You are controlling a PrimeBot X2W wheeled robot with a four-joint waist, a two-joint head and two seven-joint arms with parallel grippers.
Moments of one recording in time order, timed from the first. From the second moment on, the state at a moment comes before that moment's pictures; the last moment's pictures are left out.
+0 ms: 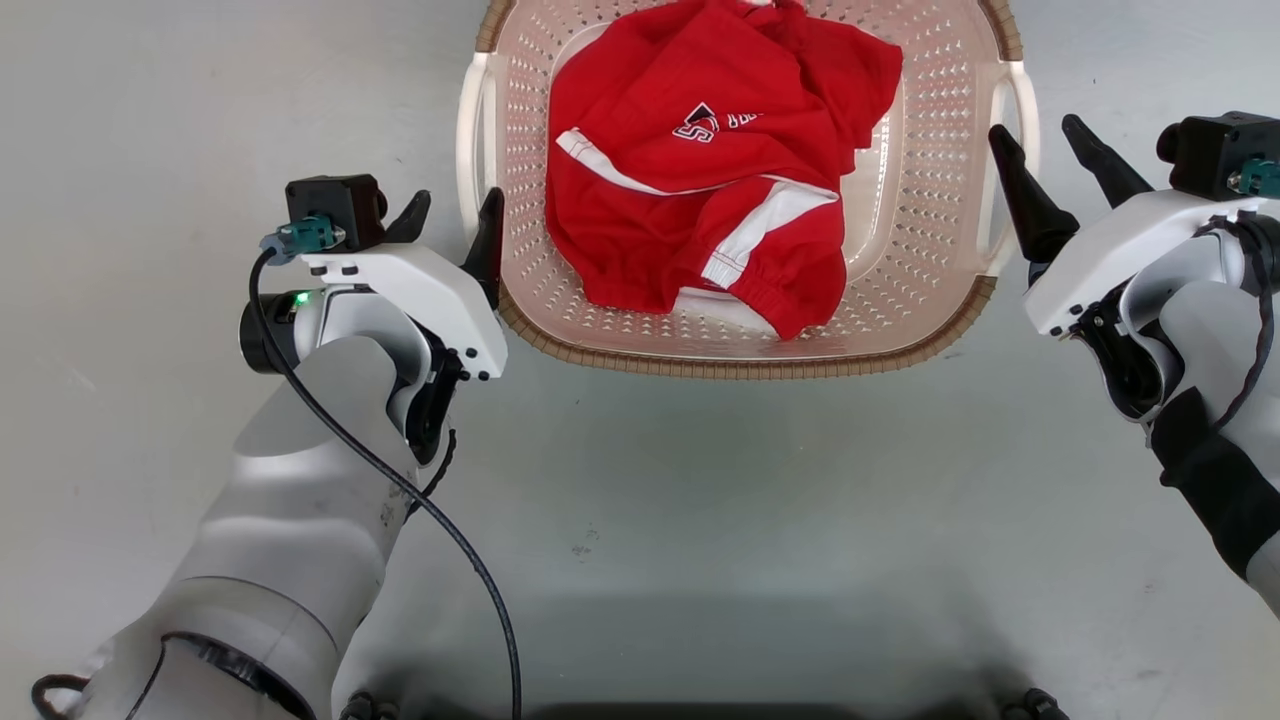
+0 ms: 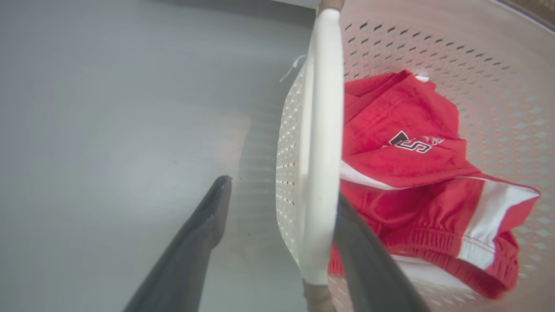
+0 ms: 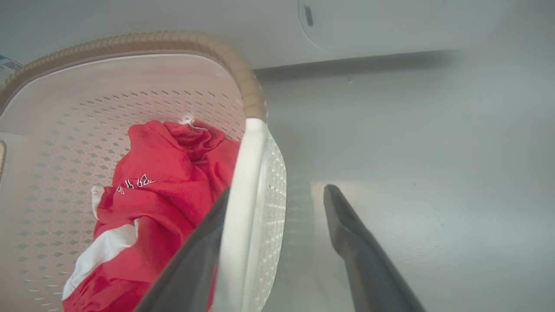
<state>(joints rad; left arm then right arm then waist) -1.06 0.05 -0.80 1.26 -0.97 -0.10 -0.25 -0.96 -0.15 0.93 0.90 1.04 0.13 -0.26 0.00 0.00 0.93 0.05</state>
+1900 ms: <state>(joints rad) -0.70 0.14 -0.64 1.20 -0.80 -0.10 -0.25 -0.72 -0.16 0.89 0.87 0.99 0.13 -0.26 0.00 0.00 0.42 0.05</state>
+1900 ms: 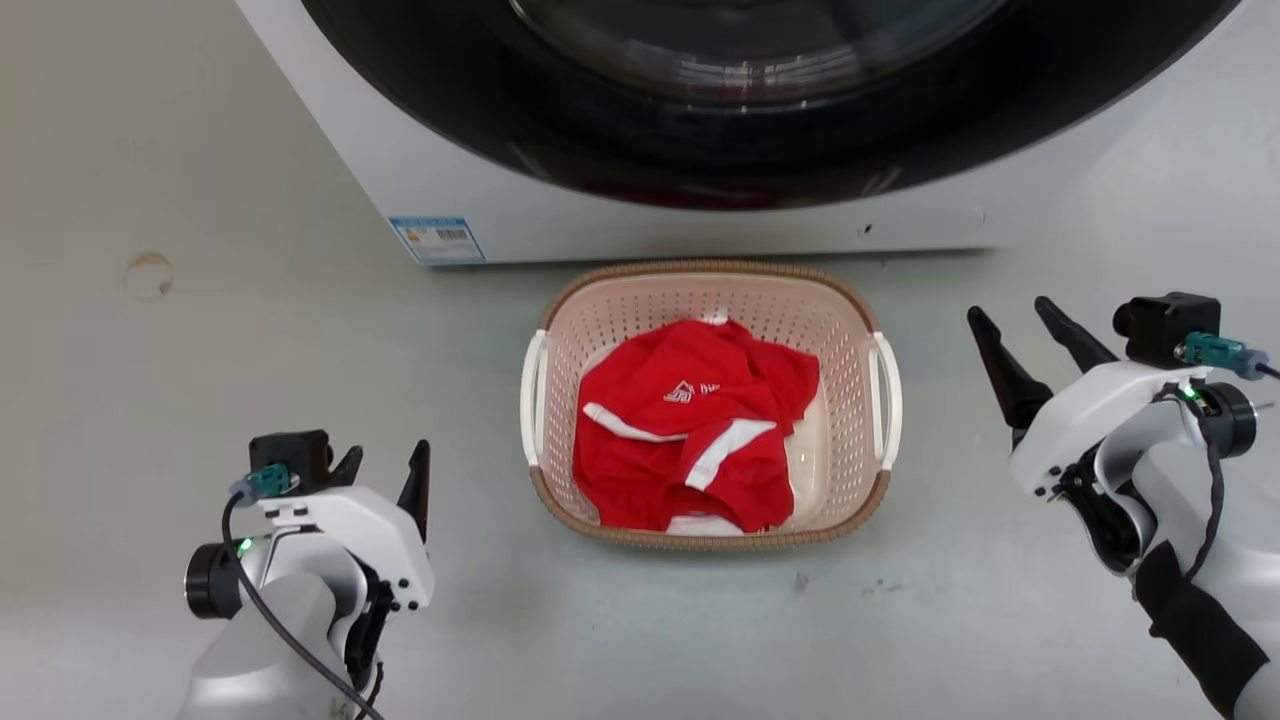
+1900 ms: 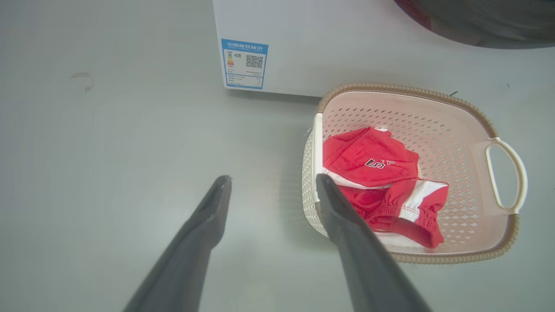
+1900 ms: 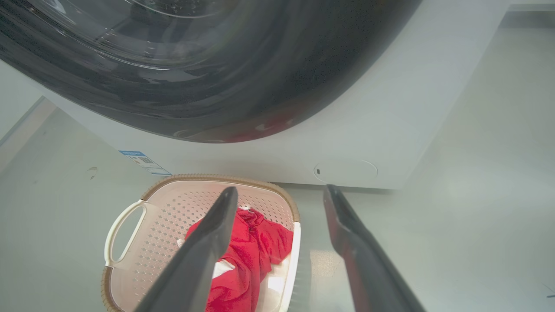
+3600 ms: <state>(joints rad) 0.16 0.43 -0.35 -0.08 -0.56 0.37 -0.06 -0.05 -0.18 0.22 0.32 0.69 0.13 -0.25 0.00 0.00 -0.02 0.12</state>
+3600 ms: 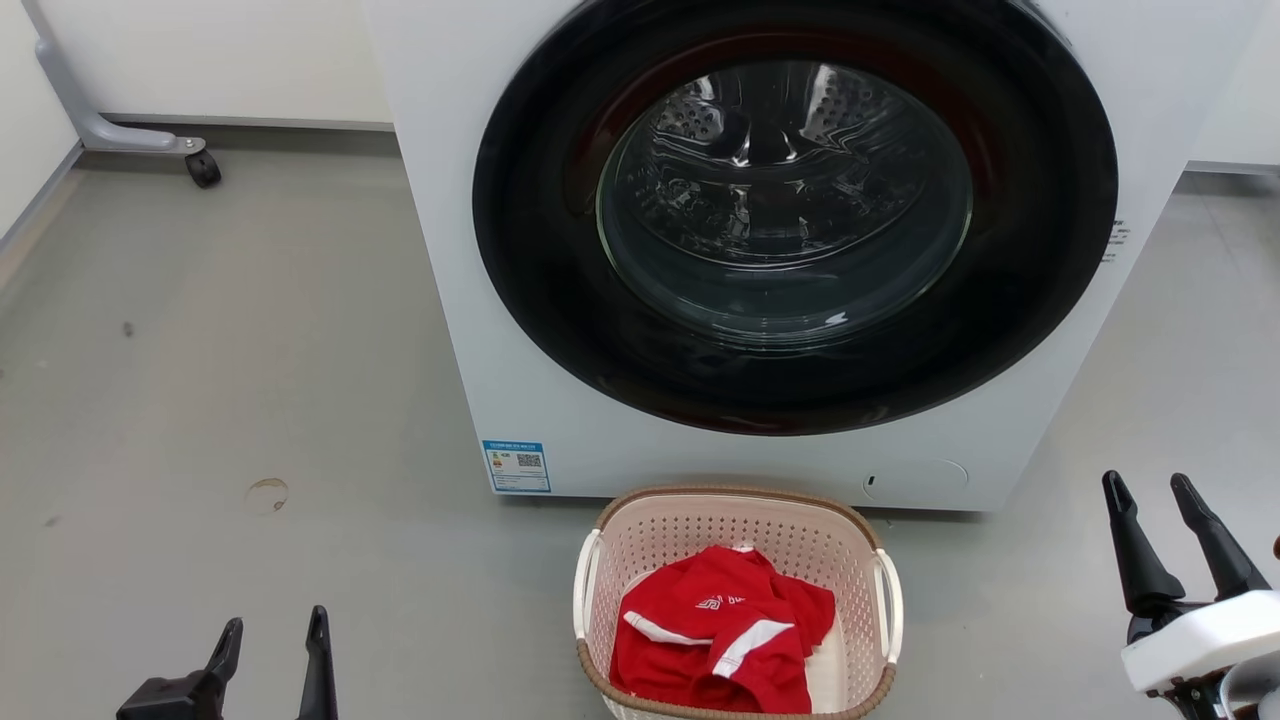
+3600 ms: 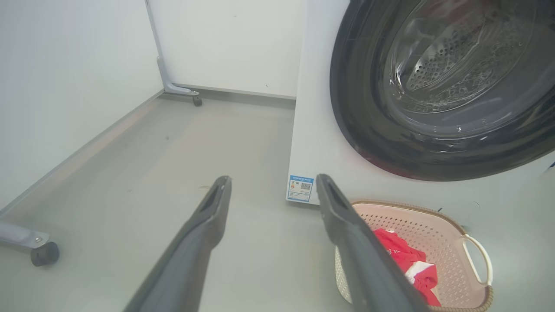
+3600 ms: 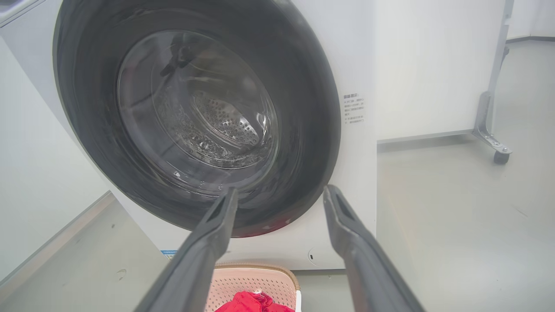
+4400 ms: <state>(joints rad) 0.15 0.47 -0.39 -0.12 -0.56 0.37 0.06 -0.06 -0.18 0.26 0.32 0.67 0.13 -0.20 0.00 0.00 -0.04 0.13</state>
